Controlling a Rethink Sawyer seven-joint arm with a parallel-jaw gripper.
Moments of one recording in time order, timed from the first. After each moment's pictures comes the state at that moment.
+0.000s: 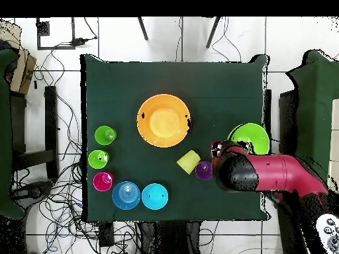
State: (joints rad) arm -0.82 -0.90 0.42 1.86 -0.66 0.46 1.78
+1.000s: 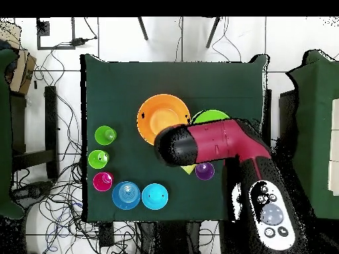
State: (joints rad) arm -0.51 -0.93 0.38 1.73 -0.56 0.76 1.78
